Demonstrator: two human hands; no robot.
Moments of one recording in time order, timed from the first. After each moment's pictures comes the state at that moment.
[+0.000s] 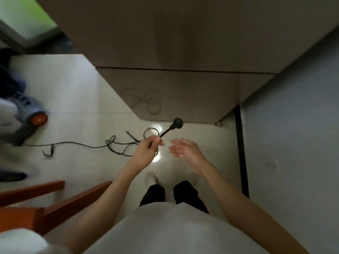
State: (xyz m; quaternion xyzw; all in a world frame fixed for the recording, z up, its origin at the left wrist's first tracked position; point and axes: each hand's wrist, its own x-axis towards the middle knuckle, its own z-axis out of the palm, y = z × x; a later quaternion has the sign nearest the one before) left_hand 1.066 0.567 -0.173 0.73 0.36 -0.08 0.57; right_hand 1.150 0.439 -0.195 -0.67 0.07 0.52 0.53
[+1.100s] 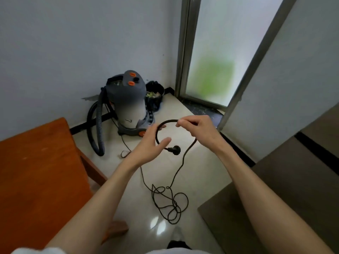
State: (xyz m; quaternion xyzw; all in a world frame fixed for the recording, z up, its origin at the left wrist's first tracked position) left_hand 0.910 0.883 -0.003 0.69 0.56 0.26 0.38; right_hand 1.086 0.891 0.044 -0.54 -0.64 0.41 0.36
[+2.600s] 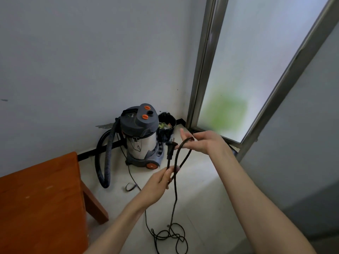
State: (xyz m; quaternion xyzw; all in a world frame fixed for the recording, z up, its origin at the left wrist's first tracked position) left_hand 0.891 0.951 -0.016 0.63 0.54 0.31 0.46; right_hand 1.045 1.050 0.074 -0.38 0.08 0.80 0.45
